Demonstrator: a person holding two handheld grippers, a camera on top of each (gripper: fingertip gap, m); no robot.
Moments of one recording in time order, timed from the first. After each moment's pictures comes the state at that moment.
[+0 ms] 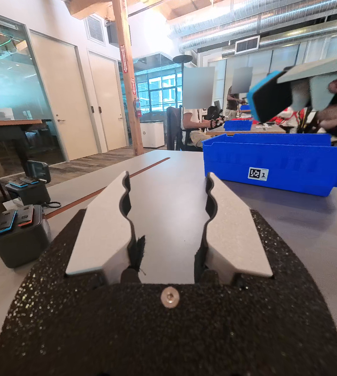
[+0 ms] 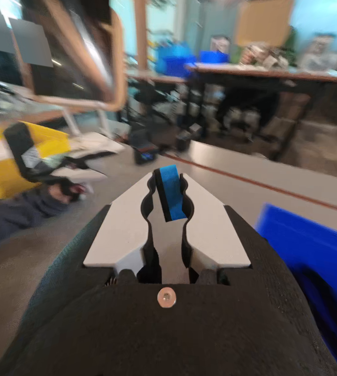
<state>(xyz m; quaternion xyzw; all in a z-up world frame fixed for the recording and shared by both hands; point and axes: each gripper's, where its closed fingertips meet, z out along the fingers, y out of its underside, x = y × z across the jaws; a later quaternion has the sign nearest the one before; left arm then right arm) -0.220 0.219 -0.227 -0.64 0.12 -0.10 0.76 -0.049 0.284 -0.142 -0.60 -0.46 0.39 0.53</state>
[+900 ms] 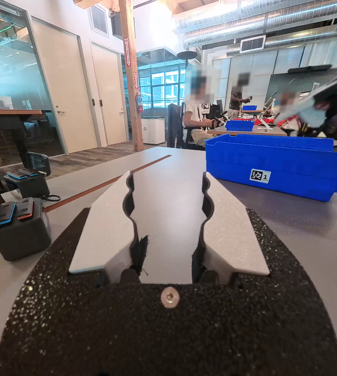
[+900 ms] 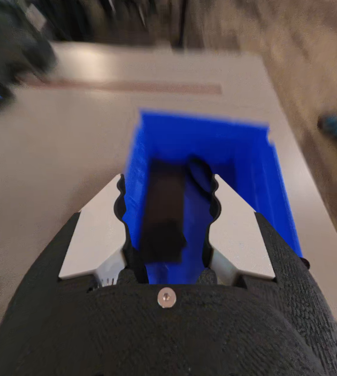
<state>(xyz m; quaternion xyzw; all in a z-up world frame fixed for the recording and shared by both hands) -0.225 0.224 -0.229 -0.64 0.10 -0.11 0.75 0.067 0.387 -0.193 -0.81 -0.33 0.16 0.46</state>
